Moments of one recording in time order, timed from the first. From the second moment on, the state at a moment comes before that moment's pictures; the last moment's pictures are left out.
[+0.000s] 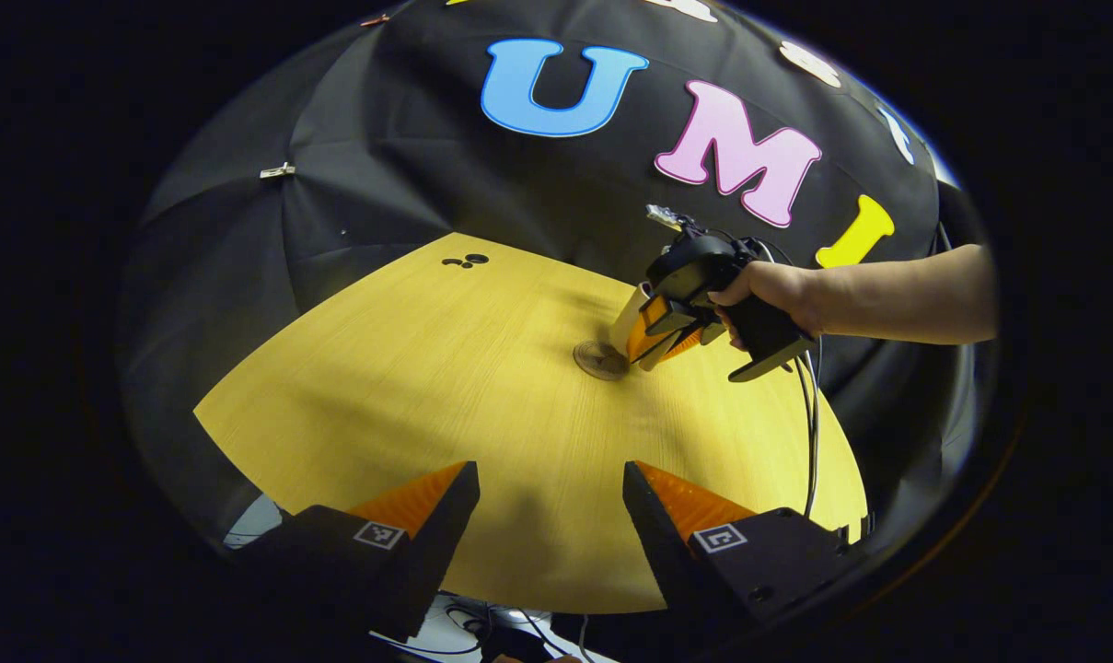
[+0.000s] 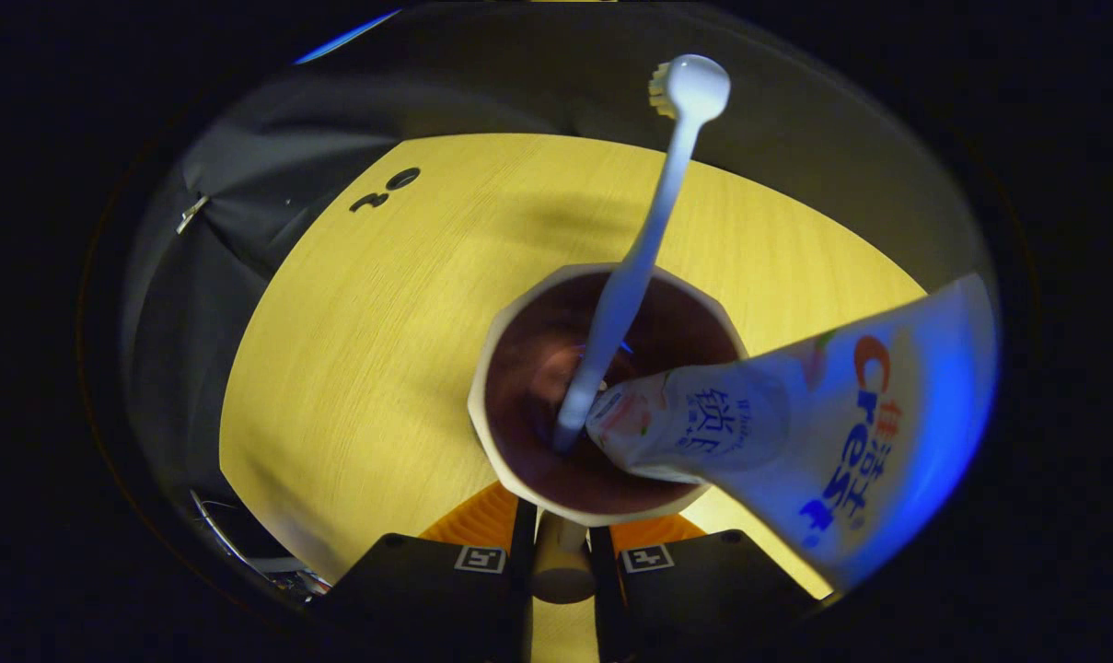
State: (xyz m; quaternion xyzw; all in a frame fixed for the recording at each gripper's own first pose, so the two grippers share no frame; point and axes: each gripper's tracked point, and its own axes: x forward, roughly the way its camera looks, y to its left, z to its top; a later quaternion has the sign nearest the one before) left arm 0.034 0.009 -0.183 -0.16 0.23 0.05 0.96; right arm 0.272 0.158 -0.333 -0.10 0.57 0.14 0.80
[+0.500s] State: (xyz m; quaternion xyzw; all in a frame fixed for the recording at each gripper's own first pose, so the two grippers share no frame) left arm 0.027 0.024 -0.187 -0.17 0.23 0.07 0.96; right arm 0.266 0.164 -0.345 -0.14 0.58 0.14 0.79
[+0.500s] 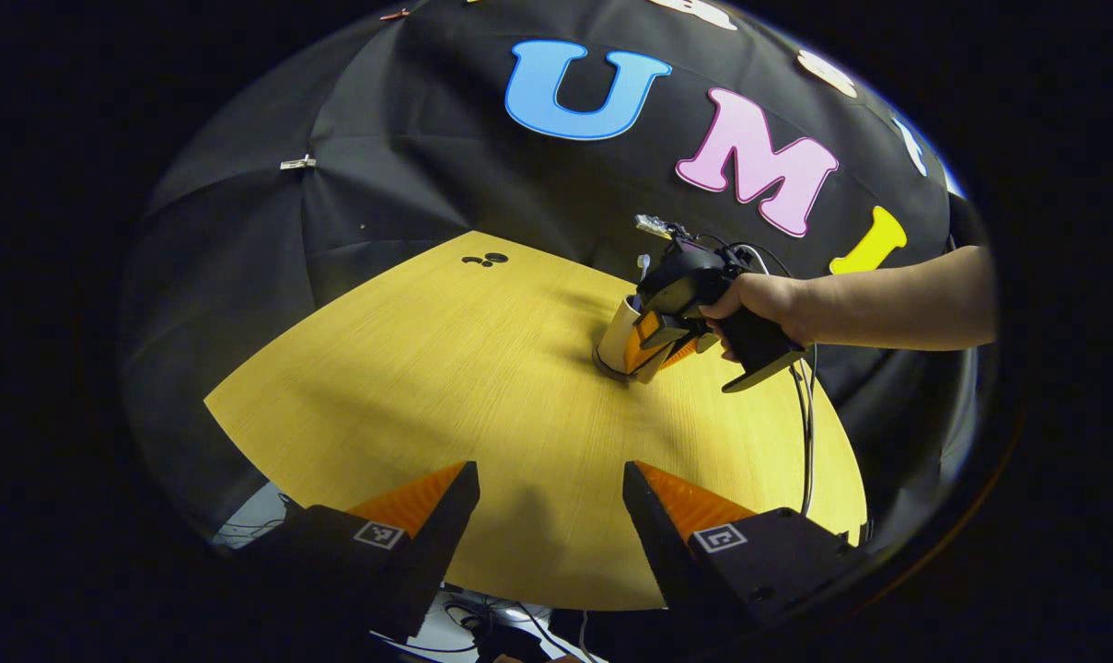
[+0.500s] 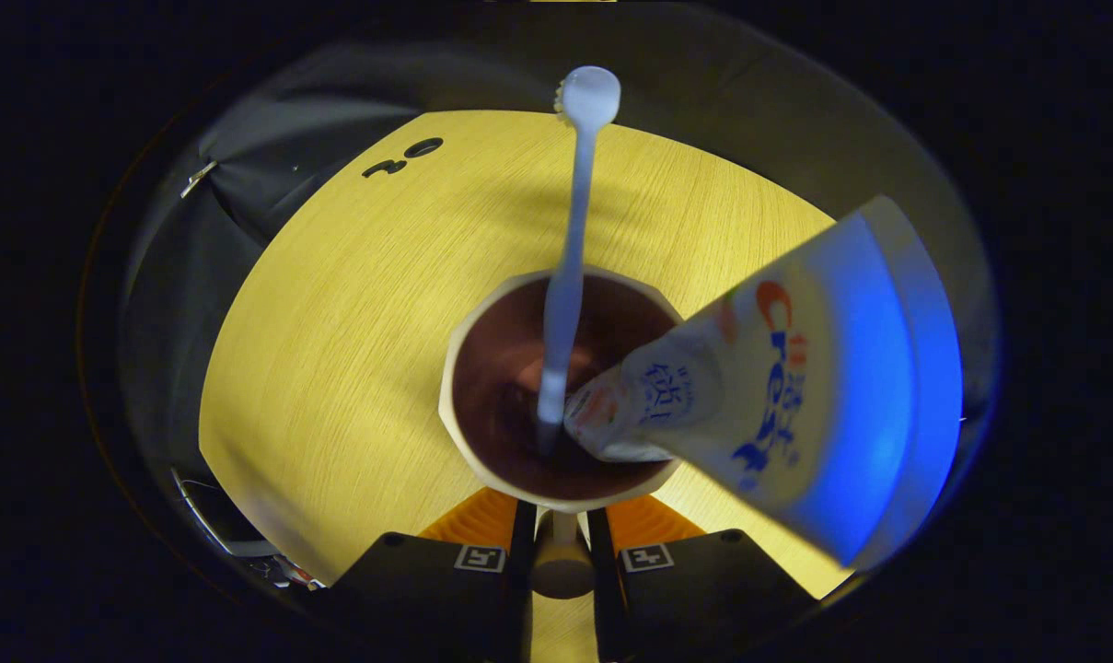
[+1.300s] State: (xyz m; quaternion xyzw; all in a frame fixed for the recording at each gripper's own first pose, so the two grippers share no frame) left arm 0.019 0.024 -0.185 -0.16 0.22 0.06 0.96; right arm 0.257 0.163 -0.314 -0.11 0.56 0.15 0.80
